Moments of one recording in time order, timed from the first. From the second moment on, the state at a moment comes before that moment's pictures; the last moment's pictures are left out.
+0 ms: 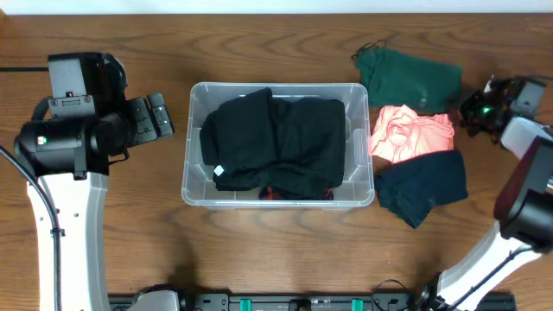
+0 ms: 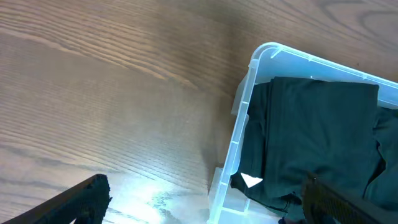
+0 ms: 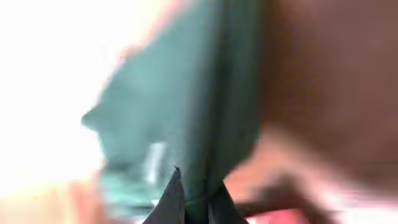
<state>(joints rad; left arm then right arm) 0.09 1.33 1.55 -1.23 0.02 -0.20 -0.44 2.03 1.23 -0.10 -0.72 0.59</state>
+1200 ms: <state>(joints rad) 0.09 1.33 1.55 -1.23 0.02 -0.20 0.61 1.65 1.23 0.50 -0.76 0.91</state>
